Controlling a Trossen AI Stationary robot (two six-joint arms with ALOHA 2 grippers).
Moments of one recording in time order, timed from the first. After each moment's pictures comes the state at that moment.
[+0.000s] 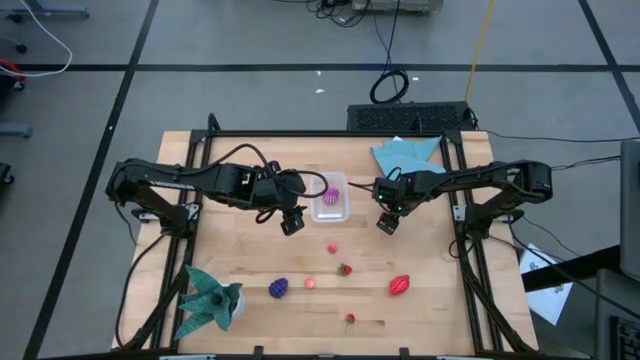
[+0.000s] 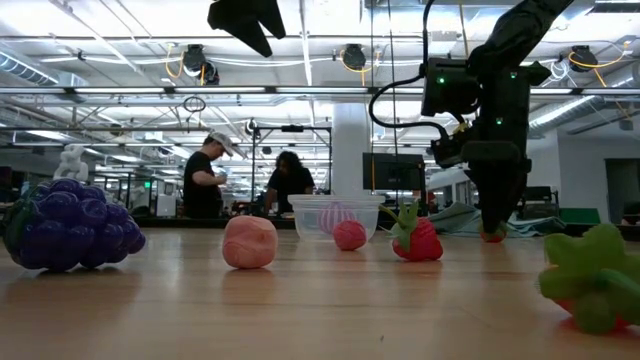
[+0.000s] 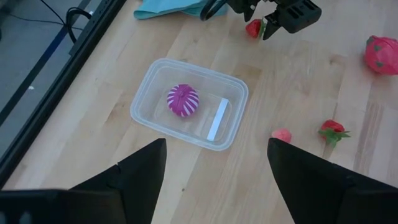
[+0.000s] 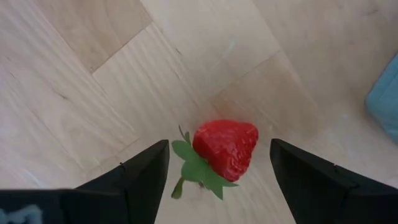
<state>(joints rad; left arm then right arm) -0.10 1.53 1.53 -0.95 -0.35 -0.37 -0.22 1.49 0.73 -0.67 -0.03 0.42</state>
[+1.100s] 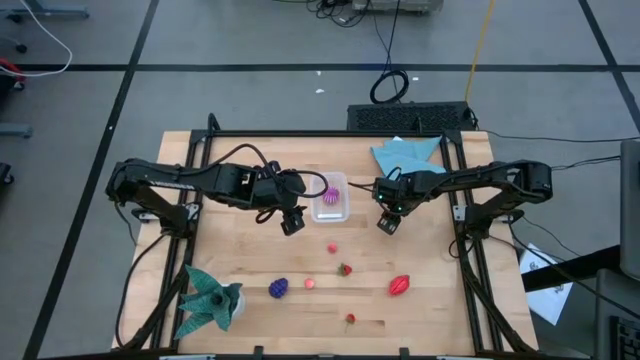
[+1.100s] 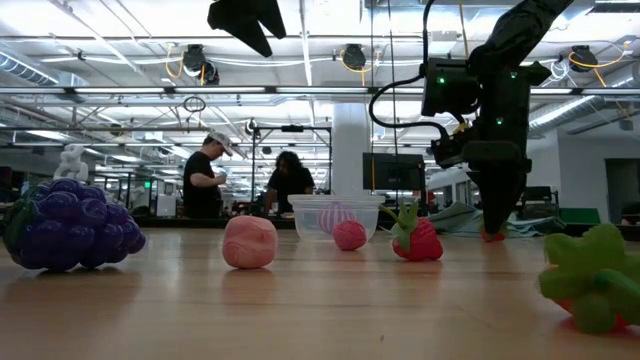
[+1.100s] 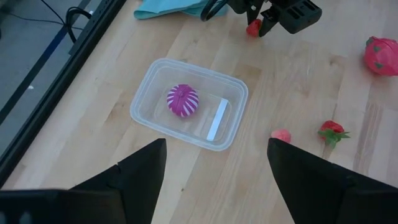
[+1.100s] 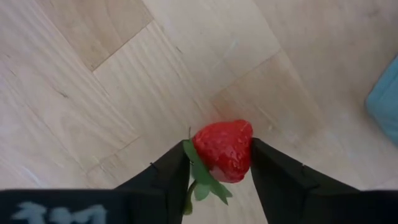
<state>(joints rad) -0.10 1.53 1.53 -0.95 -0.35 -0.37 -0.22 1.48 0.73 -0.67 -0.03 0.40</state>
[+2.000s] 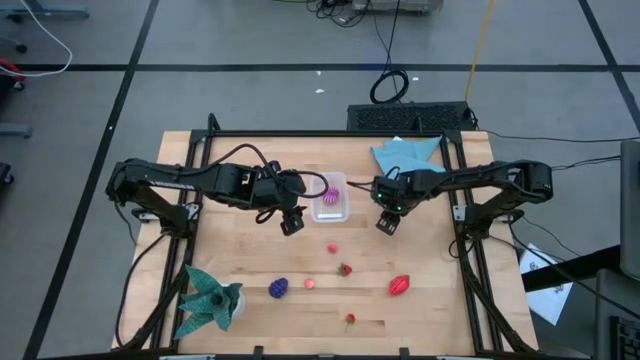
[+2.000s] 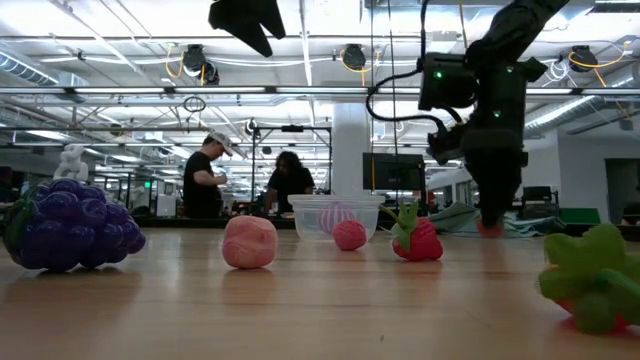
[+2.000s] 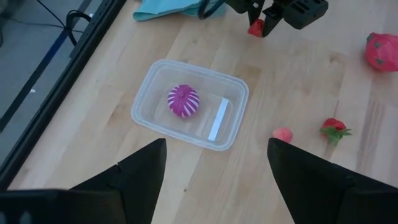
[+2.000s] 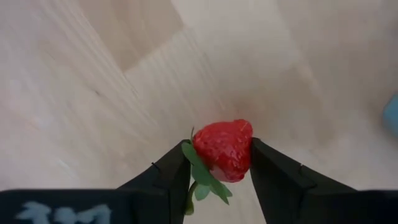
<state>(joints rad) -0.10 1.53 1.53 -0.95 -0.35 -0.34 -0.22 1.48 0.77 -0.68 -0.08 0.37</state>
